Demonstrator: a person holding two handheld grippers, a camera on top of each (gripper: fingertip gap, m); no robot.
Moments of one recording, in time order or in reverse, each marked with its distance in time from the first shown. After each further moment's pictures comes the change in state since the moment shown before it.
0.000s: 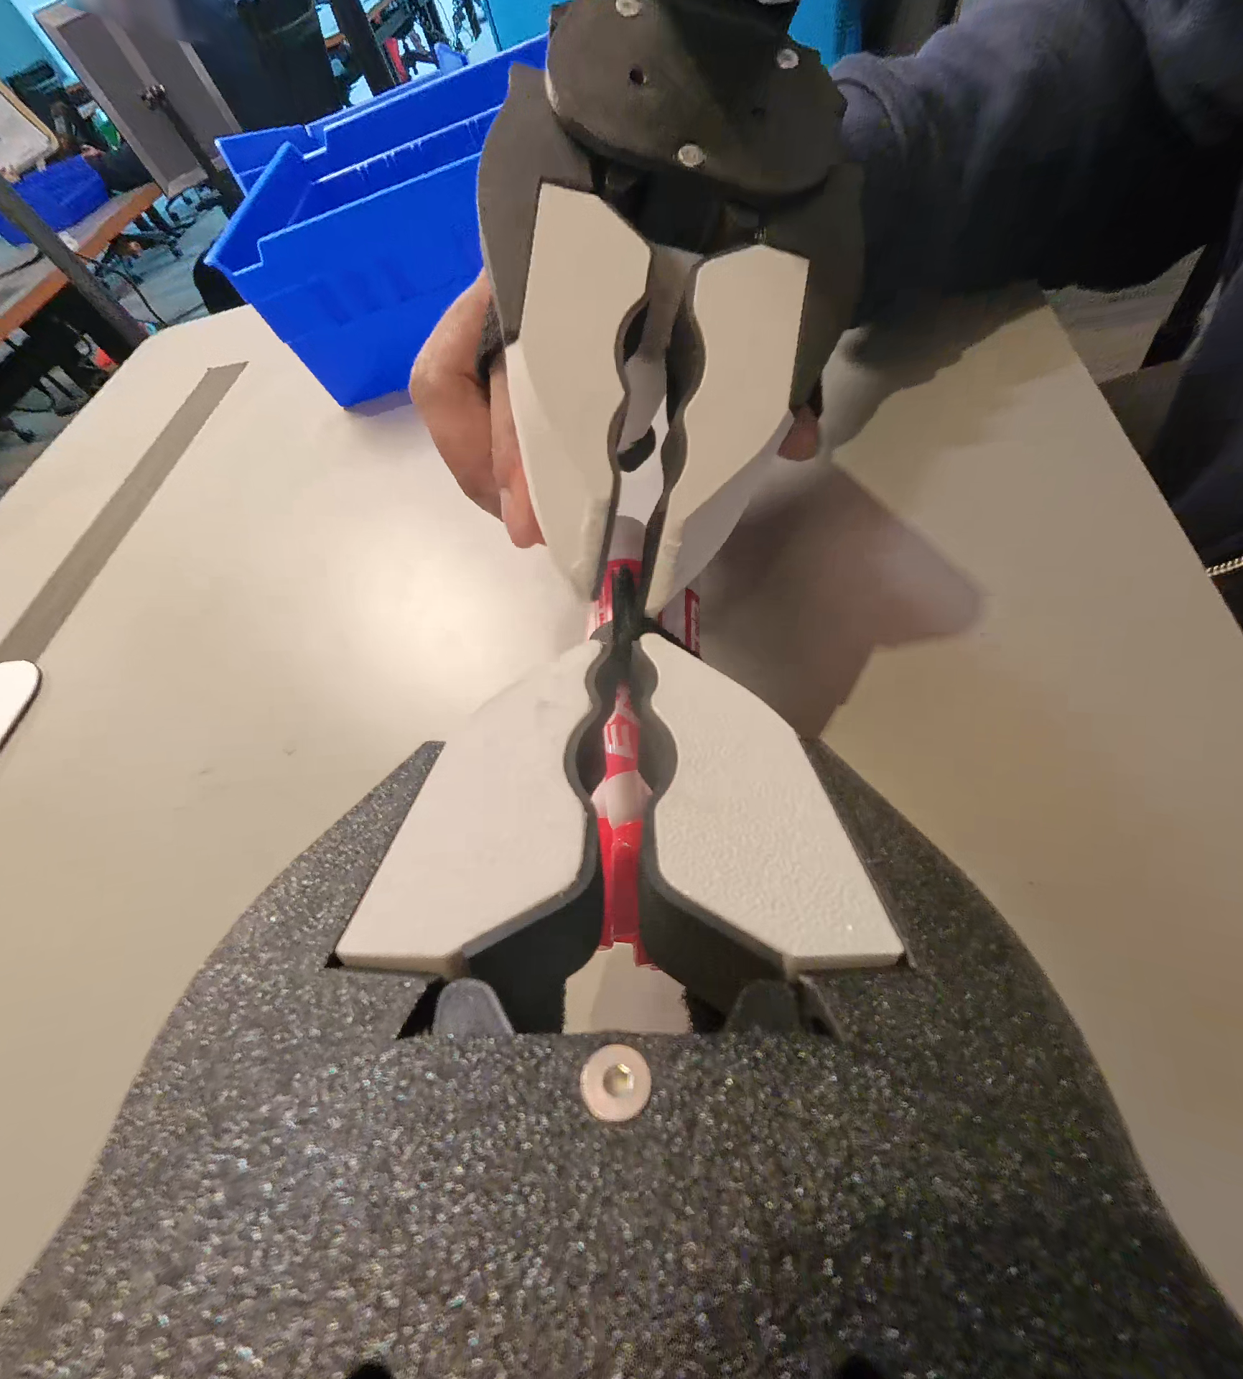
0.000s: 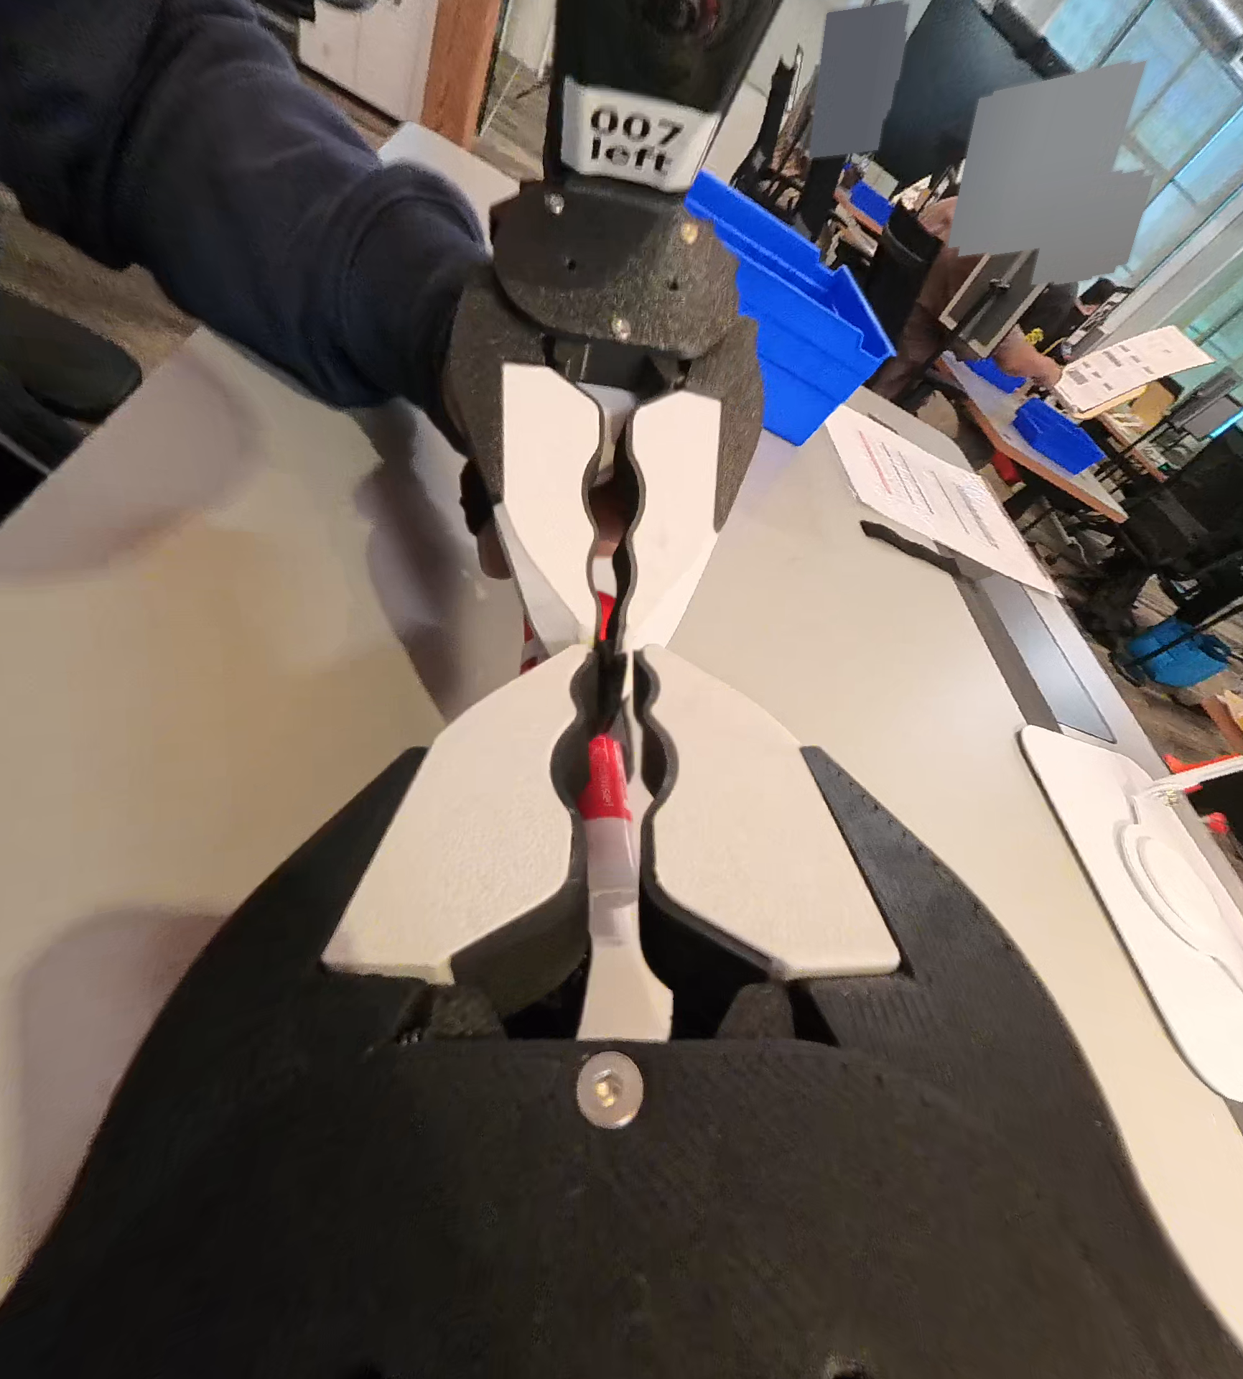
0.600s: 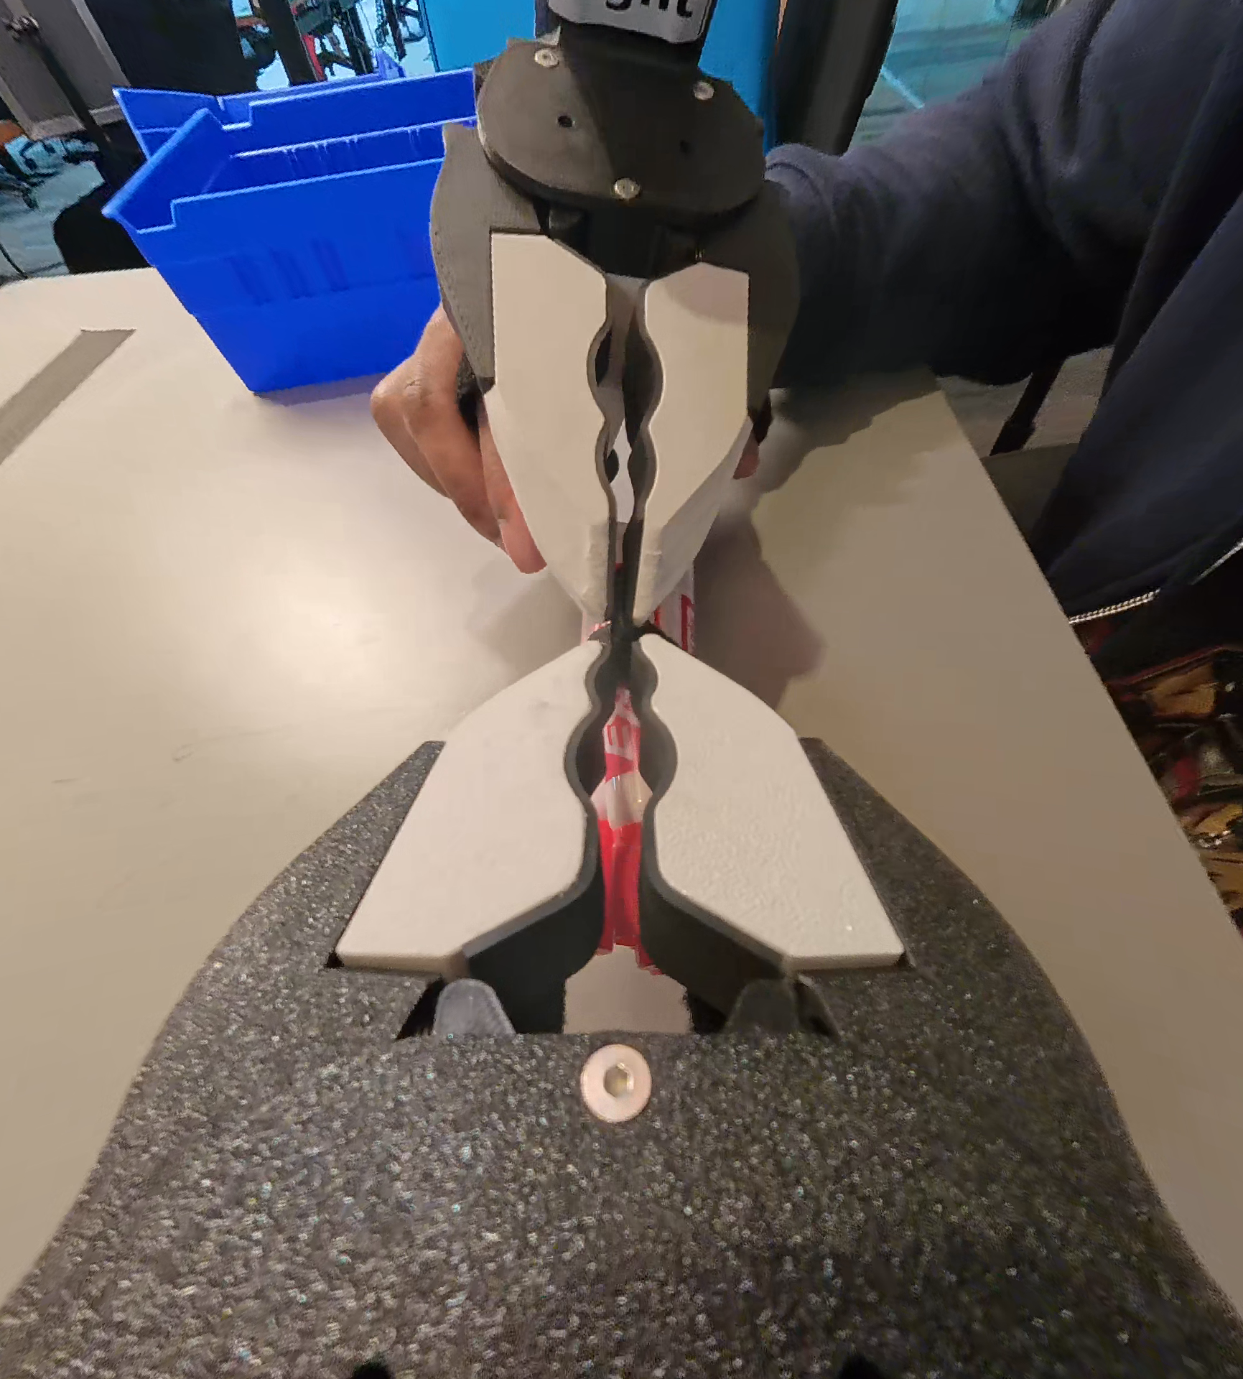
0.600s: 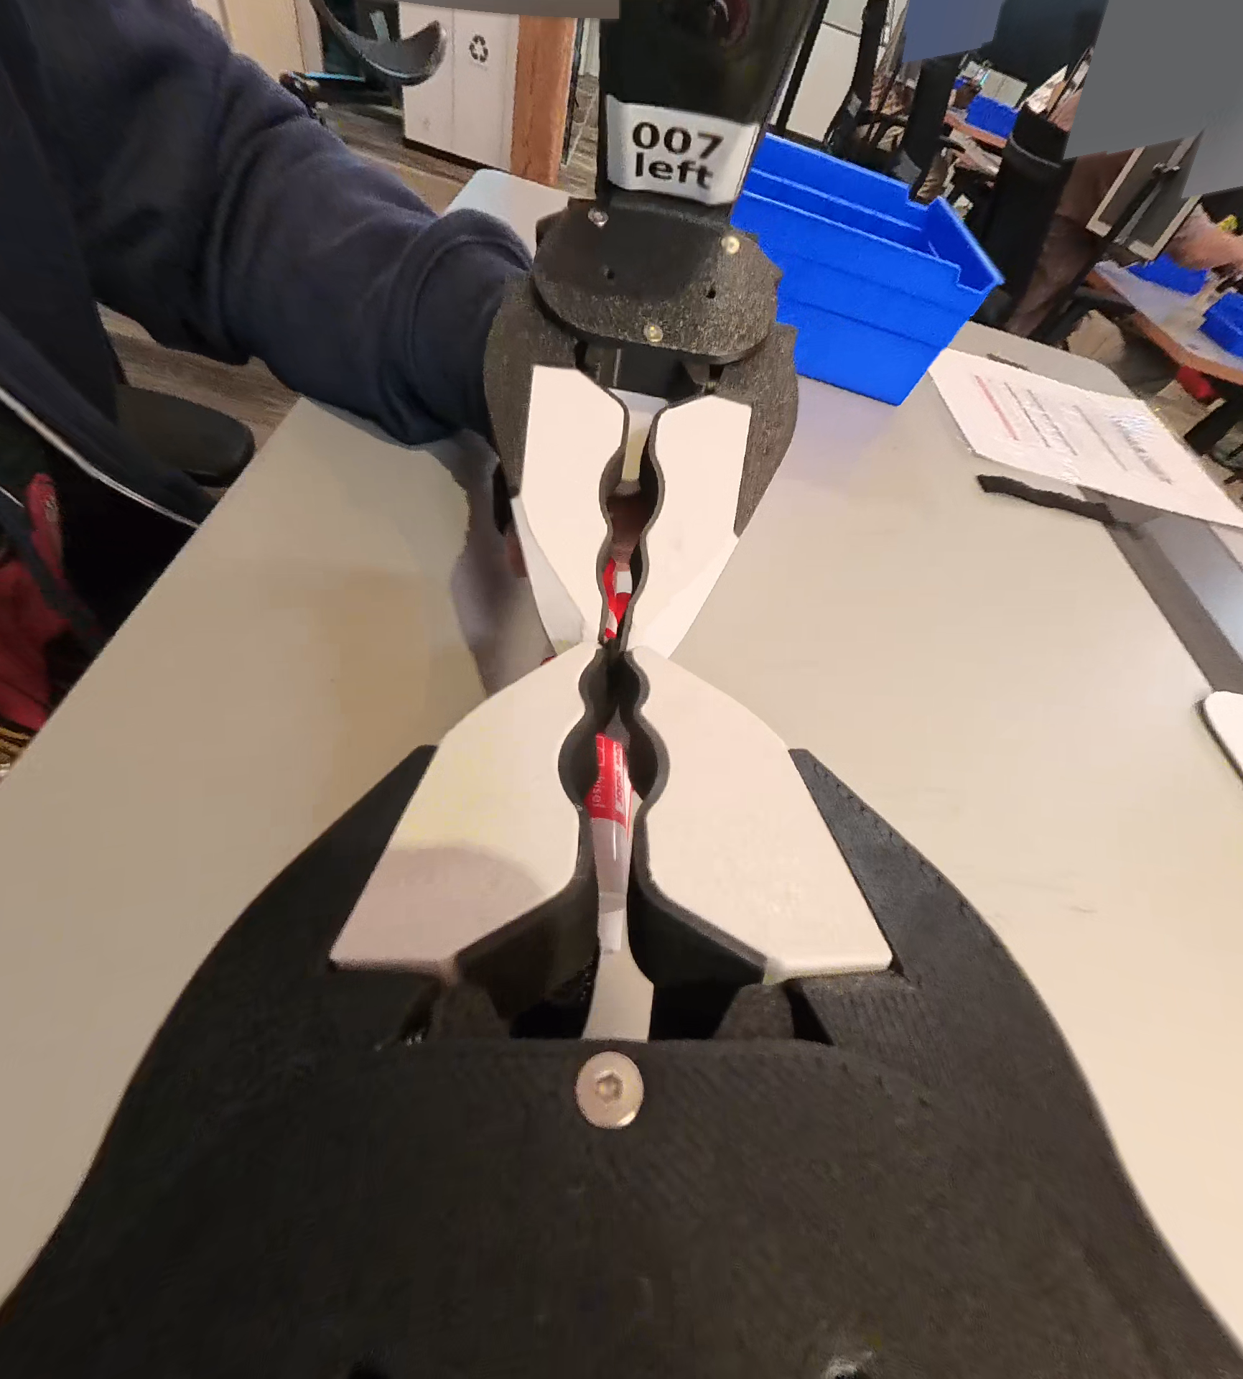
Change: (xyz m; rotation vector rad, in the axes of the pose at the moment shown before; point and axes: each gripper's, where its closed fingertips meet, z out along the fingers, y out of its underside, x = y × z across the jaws) left arm 0.008 -0.002 0.000 0.048 0.127 -0.133; right arm -0.005 0.001 0.003 -0.006 -0.142 0.180
